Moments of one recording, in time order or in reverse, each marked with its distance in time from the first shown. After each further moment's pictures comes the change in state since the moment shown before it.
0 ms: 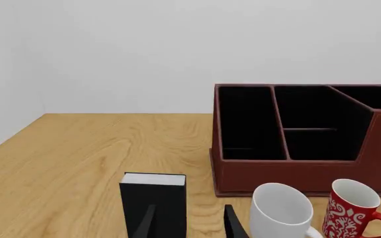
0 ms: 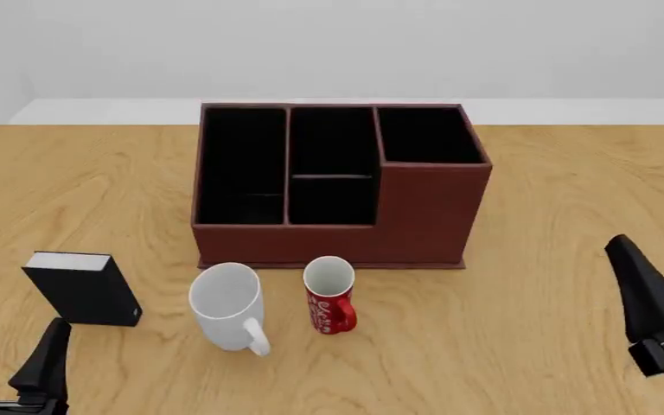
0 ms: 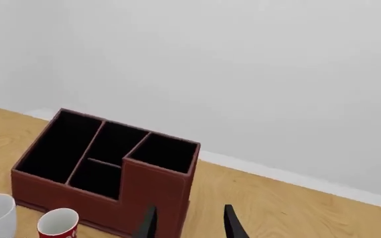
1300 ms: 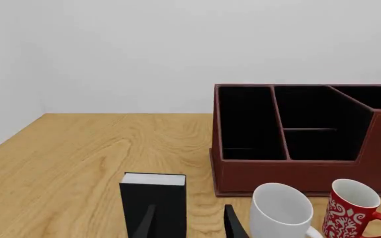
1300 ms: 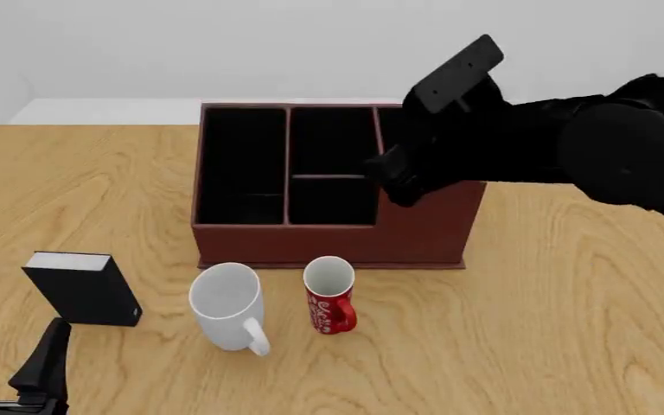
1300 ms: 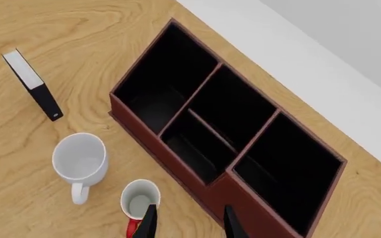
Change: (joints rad) left arm 0.000 0.000 0.000 0.000 0.000; right arm 0.394 1.051 -0.918 0.594 -0.048
